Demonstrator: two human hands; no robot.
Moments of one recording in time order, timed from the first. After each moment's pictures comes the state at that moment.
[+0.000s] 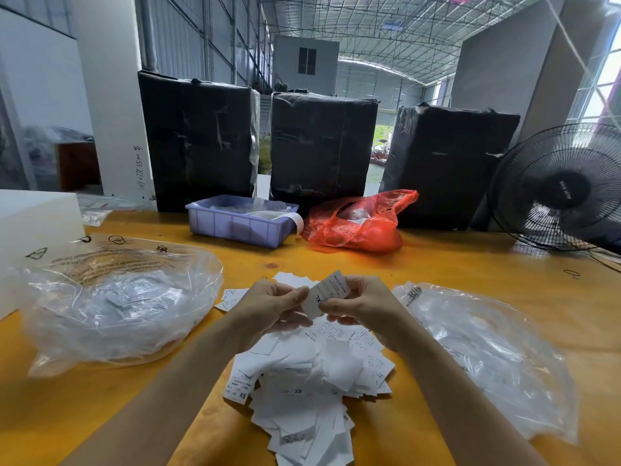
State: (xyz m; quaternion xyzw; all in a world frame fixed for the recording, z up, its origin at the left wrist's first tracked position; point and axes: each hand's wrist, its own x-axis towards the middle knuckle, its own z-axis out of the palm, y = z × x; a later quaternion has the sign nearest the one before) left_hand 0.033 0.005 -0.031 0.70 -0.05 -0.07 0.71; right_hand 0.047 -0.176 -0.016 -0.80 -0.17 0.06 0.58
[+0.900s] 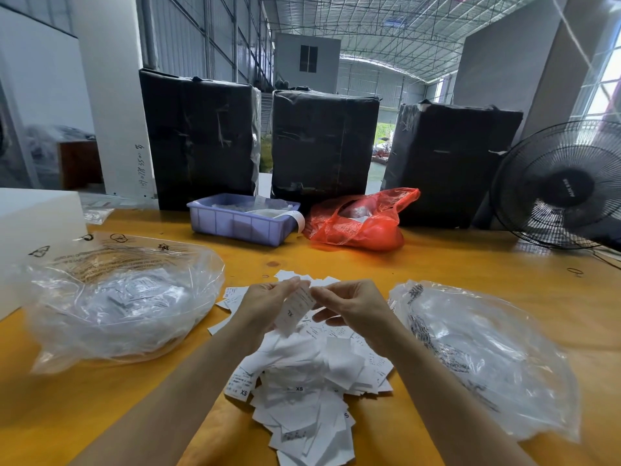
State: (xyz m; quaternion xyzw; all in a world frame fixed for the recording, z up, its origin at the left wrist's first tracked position) left_hand 0.034 -0.005 -0.036 0.70 0.06 0.02 0.71; right_hand 0.042 -0.160 -0.025 -0.76 -0.17 0.06 0.62
